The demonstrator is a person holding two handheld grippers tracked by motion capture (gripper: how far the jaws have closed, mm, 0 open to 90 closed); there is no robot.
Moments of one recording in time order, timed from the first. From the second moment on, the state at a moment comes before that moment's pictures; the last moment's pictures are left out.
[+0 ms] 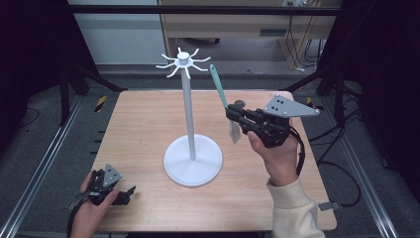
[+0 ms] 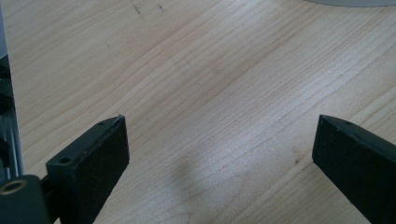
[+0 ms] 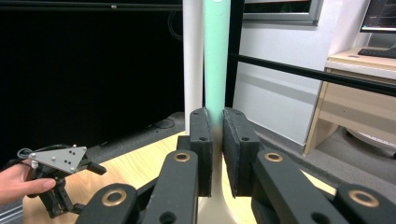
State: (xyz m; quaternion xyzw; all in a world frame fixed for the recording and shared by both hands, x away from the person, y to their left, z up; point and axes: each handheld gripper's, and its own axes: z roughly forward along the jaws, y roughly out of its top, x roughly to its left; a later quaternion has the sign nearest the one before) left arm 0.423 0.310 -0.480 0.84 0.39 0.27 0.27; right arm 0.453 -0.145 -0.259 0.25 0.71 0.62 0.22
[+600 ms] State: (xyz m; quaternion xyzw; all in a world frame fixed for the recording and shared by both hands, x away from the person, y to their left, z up) left arm 0.423 0.310 -0.480 0.84 0.39 0.27 0.26; right arm 0.456 -0.137 -0.260 0.25 0.72 0.62 0.22
